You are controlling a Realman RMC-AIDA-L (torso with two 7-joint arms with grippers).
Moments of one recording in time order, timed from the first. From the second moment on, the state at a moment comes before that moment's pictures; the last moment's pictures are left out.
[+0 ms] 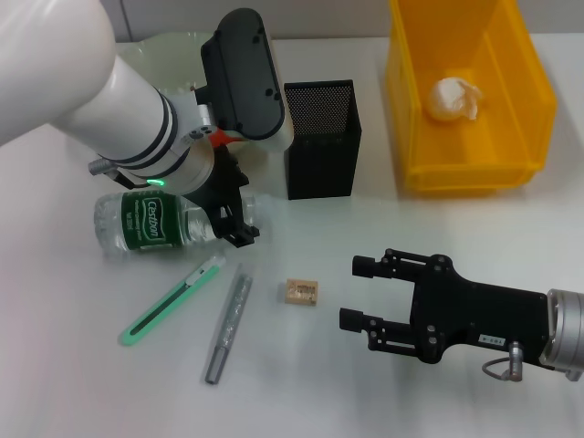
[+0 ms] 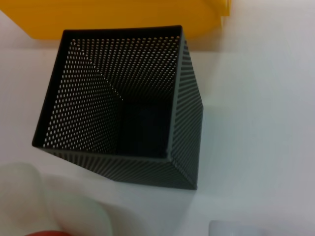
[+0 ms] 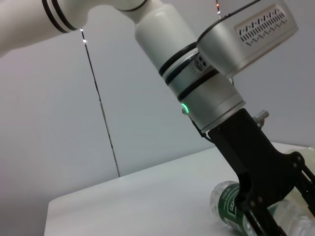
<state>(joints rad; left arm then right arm) -0.71 -2.08 1.72 1.15 2.62 1.19 -2.21 0.36 2.09 -1.17 -0.36 -1.49 -1.56 0.92</state>
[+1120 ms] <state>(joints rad) -0.68 -2.08 1.75 1.16 2.63 1.17 -2.22 0.36 2.09 -1.17 -0.34 -1.49 -1.55 0.93</state>
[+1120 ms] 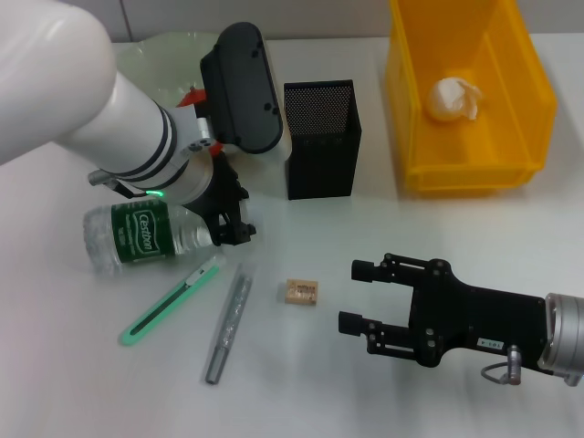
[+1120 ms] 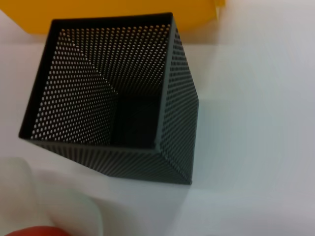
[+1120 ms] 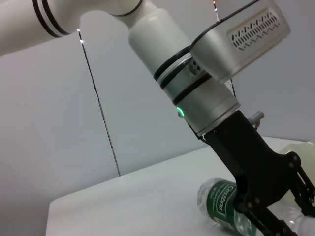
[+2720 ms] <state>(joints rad) -0.22 -2.07 1.25 1.48 2.07 1.22 -1.87 0.41 2.09 -1.17 -0.34 -1.49 -1.56 0.94</state>
